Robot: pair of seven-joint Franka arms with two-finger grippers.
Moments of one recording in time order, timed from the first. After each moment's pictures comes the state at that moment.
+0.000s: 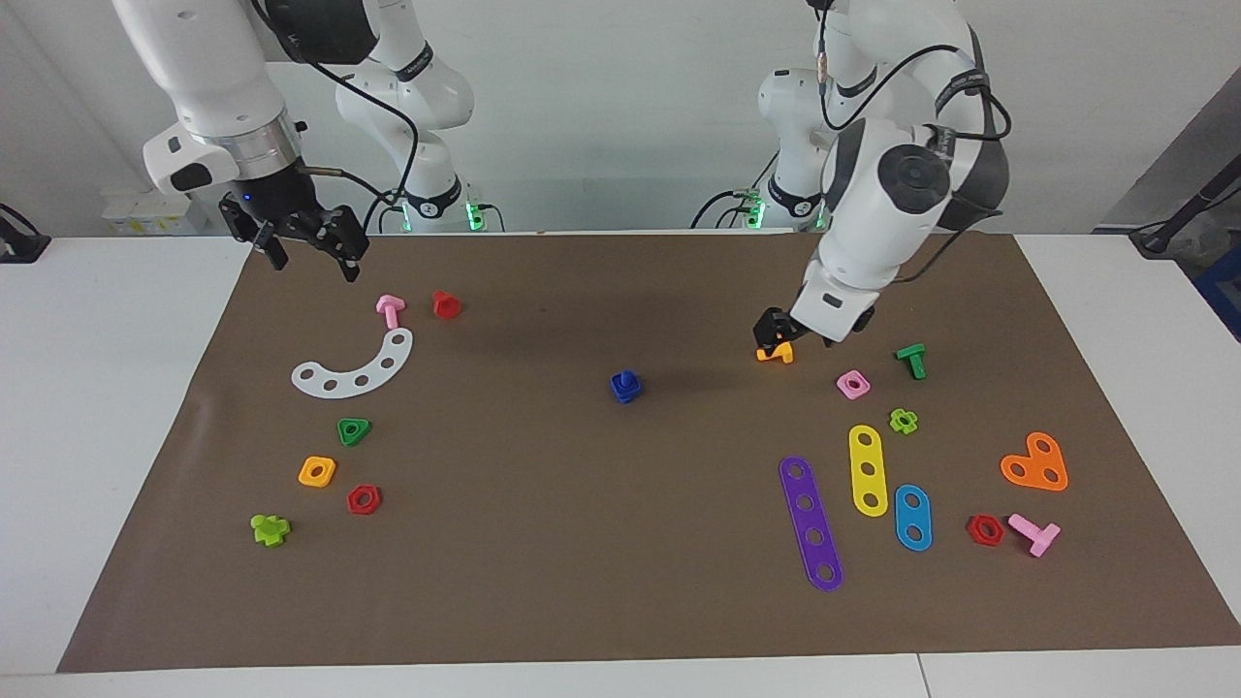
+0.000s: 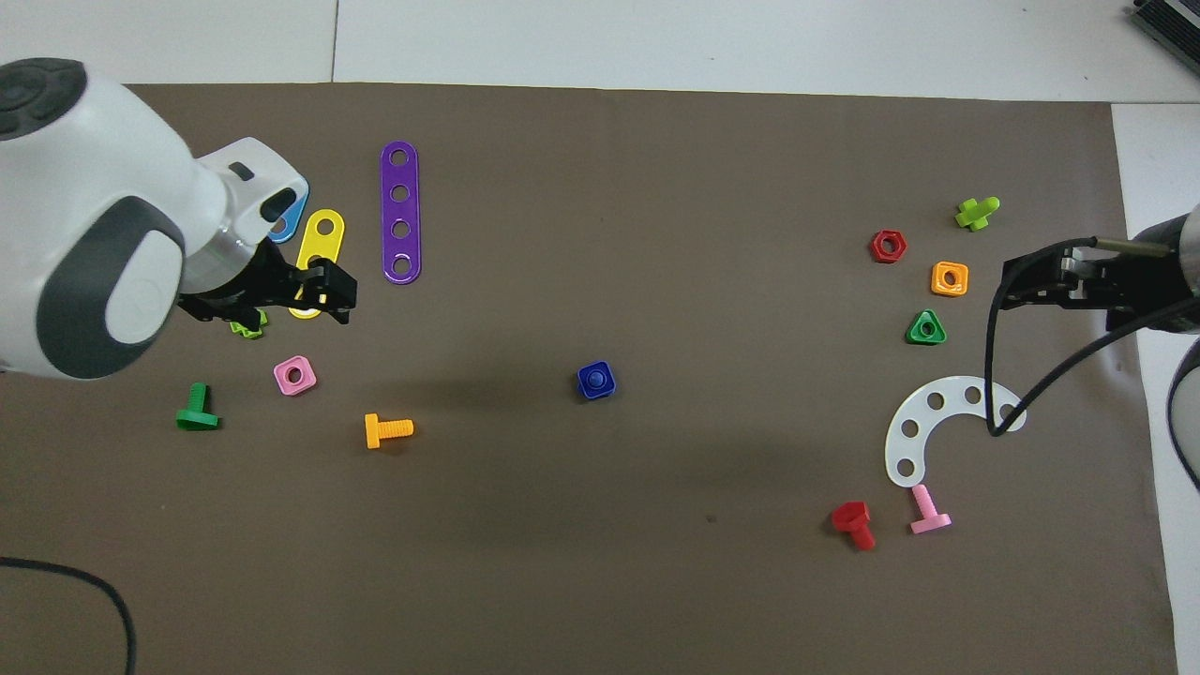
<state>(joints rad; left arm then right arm) -0.14 0.18 -0.04 -1.66 -0.07 1.66 -0.15 0.02 -0.03 0.02 -1.62 -0.03 1.61 0.27</state>
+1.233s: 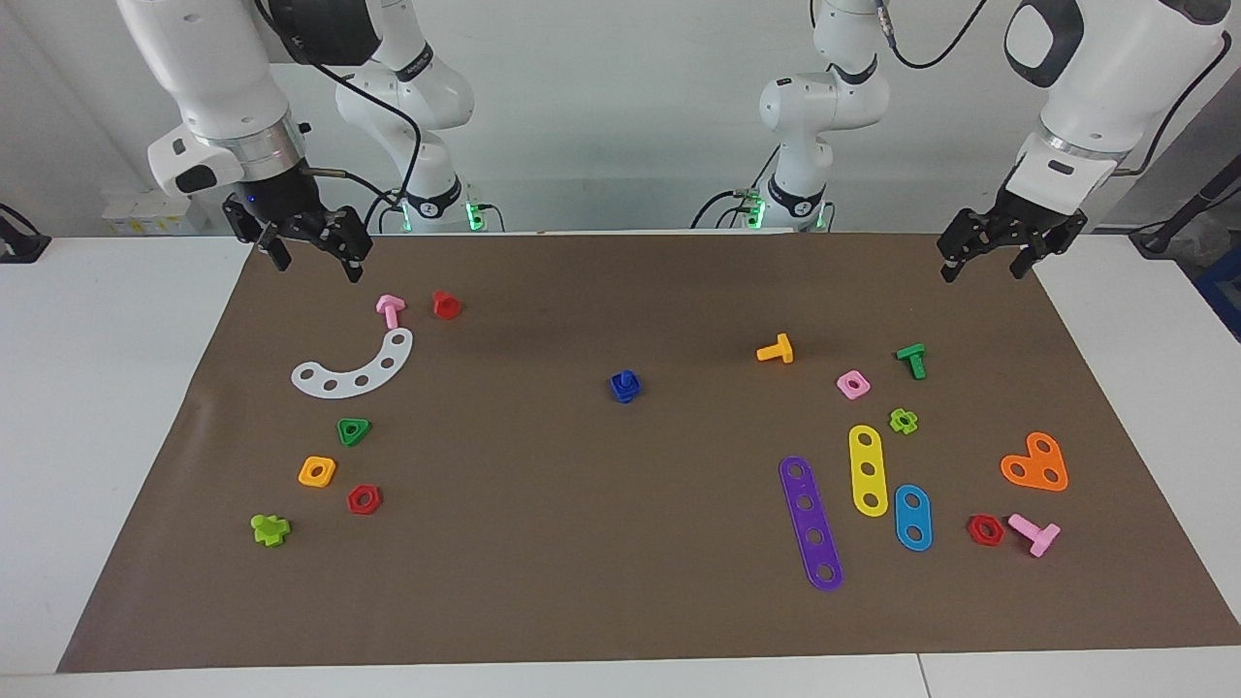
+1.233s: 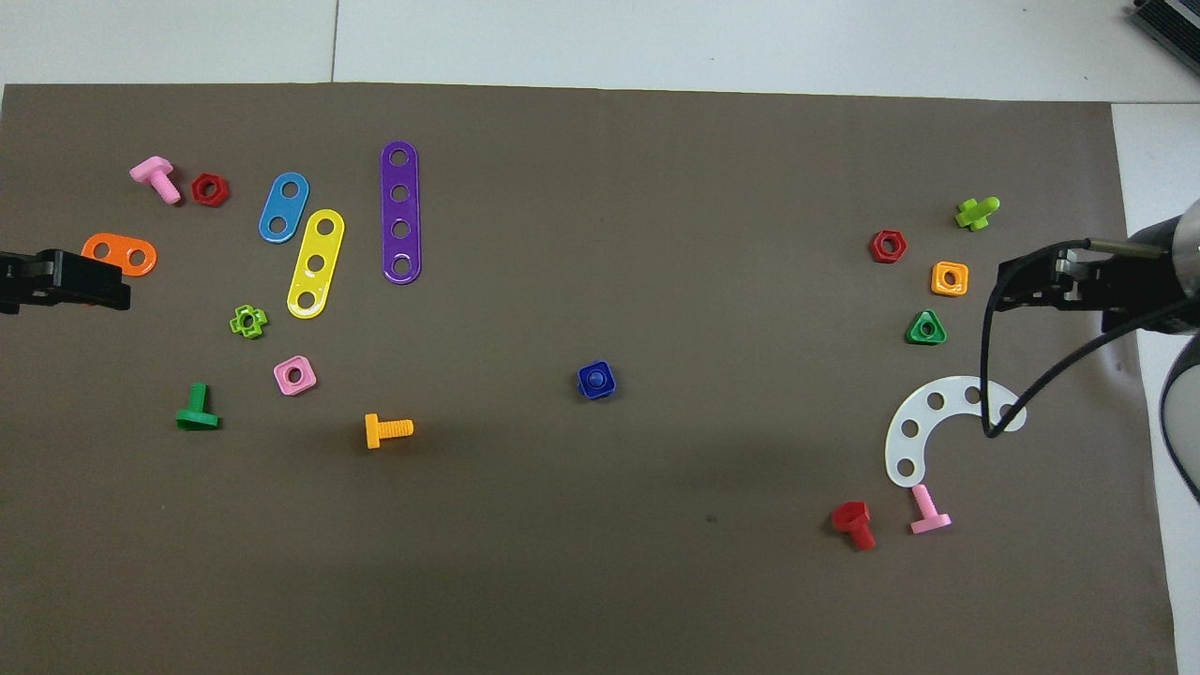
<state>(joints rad) 0.03 -0.02 -0.04 -1.63 0.00 1.63 0.02 0.02 -0.03 0.03 -1.63 -0.03 1.61 0.27</state>
